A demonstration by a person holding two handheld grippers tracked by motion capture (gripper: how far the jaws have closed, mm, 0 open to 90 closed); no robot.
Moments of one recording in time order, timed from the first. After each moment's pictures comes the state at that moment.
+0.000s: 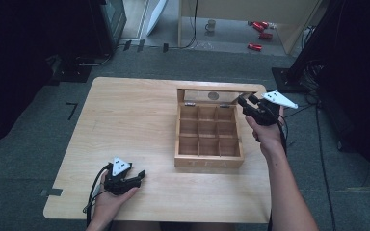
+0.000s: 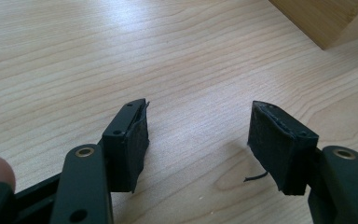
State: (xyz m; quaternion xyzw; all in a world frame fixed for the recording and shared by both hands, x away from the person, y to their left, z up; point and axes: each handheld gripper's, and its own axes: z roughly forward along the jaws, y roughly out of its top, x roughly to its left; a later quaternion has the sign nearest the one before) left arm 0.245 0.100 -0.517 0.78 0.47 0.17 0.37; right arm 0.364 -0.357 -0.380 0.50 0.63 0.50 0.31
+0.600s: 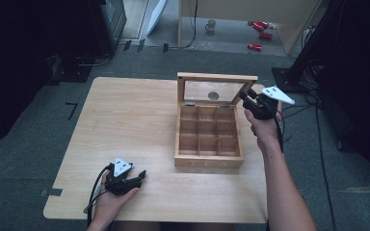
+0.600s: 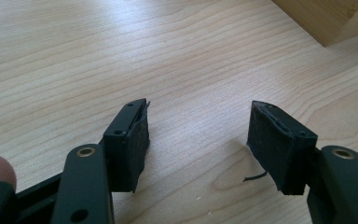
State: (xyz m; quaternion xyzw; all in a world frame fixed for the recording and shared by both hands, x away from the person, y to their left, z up) left arm 0.243 0.097 -0.517 0.79 0.46 0.18 0.37; right arm 0.381 -0.355 -0.379 0.51 0.61 0.50 0.34
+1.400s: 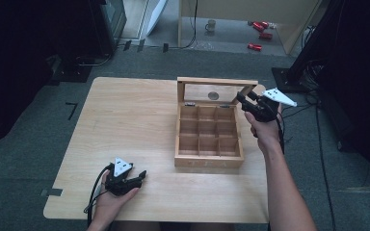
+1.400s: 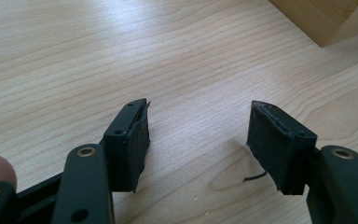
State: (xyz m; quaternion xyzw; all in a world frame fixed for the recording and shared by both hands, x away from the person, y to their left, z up) left arm 0.244 0.097 -0.517 0.79 0.46 0.17 0.37; right arm 0.381 -0.362 -0.389 0.49 0.62 0.53 0.30
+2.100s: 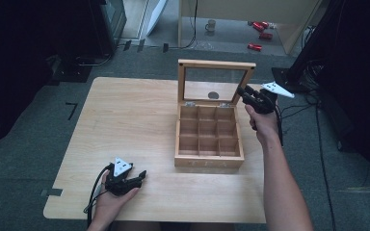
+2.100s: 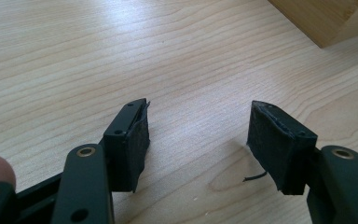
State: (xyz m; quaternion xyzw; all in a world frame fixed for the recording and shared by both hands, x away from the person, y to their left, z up) left arm 0.244 0.097 -0.517 0.79 0.46 0.17 0.37; right arm 0.420 -0.372 -0.400 0.50 0.62 0.54 0.29
